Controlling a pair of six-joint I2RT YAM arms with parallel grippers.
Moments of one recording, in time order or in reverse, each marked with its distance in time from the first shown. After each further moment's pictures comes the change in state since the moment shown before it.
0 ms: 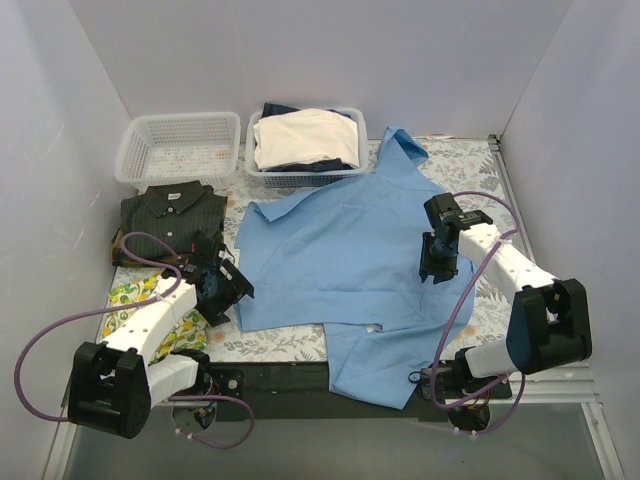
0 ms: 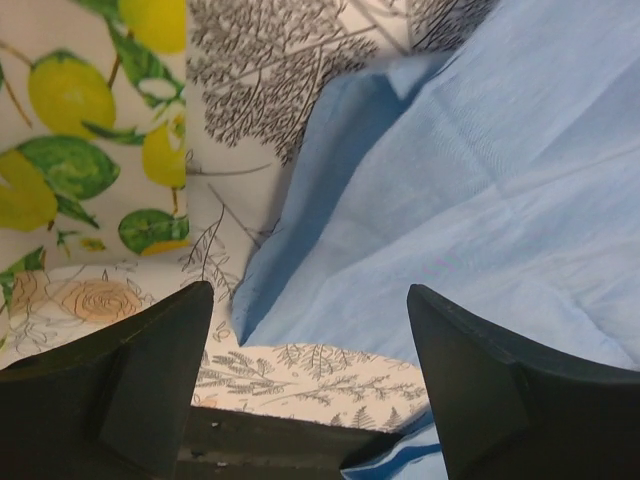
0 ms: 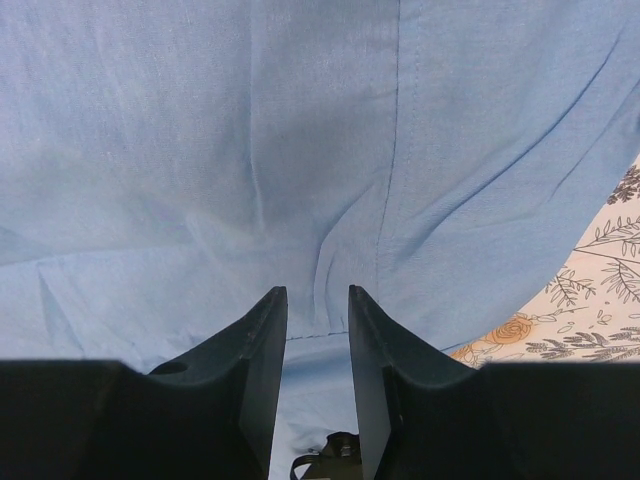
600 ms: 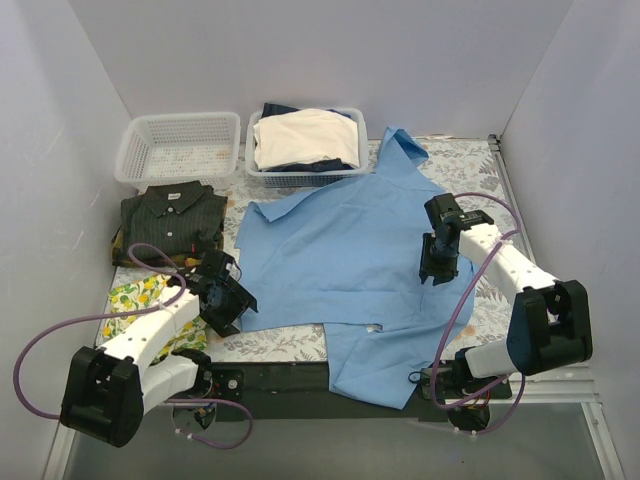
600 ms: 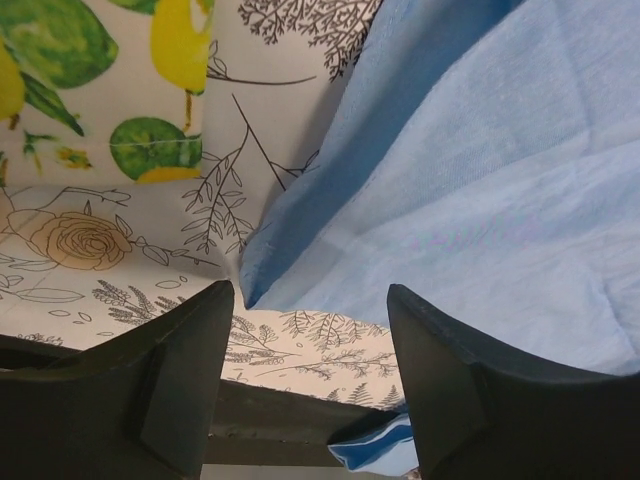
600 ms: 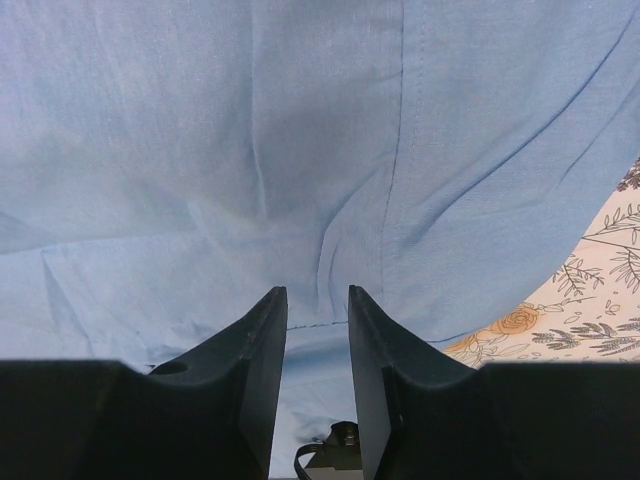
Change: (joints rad) left arm -0.084 -0.051 -0.076 -0.053 0.043 -0.183; right arm -0.001 -0.007 0.002 -0.021 -0.014 0.012
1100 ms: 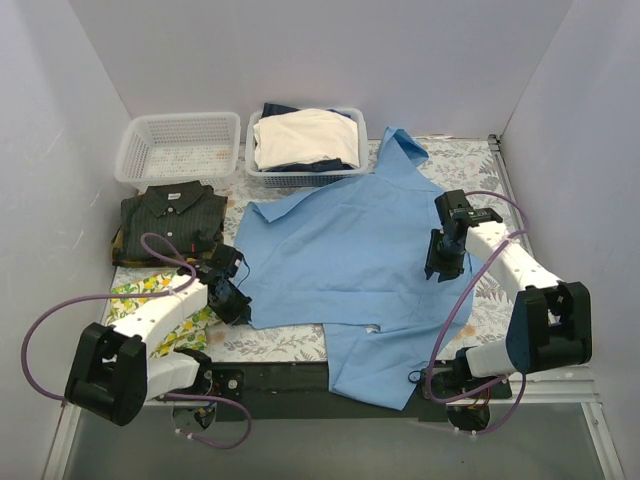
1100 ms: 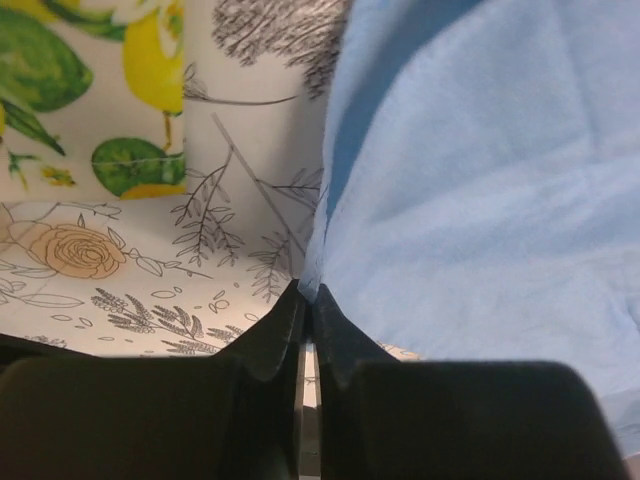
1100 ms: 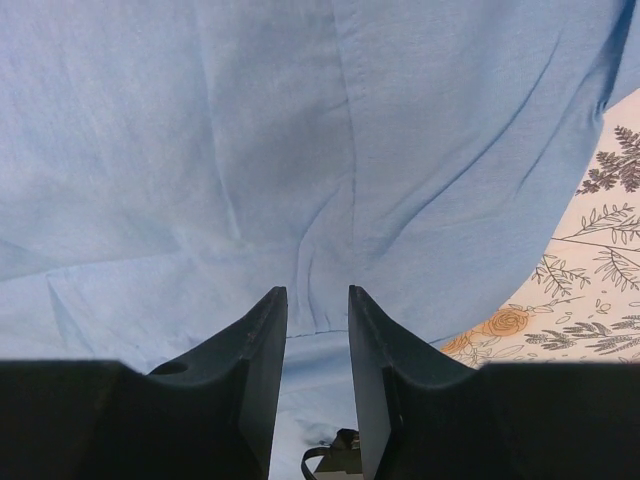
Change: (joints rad) left arm -0.051 0.119 0.034 0.005 -0.041 -0.016; right arm -0.064 0.000 0.016 0.000 -0.016 -0.001
